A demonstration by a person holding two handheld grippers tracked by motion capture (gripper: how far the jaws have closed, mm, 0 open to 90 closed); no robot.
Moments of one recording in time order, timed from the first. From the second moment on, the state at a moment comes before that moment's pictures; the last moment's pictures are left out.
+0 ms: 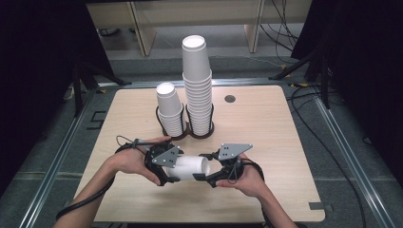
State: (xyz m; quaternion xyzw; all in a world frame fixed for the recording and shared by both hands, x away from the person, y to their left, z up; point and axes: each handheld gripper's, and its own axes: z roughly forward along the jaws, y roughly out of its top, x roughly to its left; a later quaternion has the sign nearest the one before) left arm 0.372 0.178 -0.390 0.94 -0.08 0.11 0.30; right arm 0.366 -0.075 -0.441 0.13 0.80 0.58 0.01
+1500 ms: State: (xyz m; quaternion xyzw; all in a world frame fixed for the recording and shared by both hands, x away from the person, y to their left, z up) left arm 0.365 0.203 -0.416 0.85 0.07 0.13 0.50; right arm 0.370 -0.092 -0.435 0.15 0.78 0.61 0.02
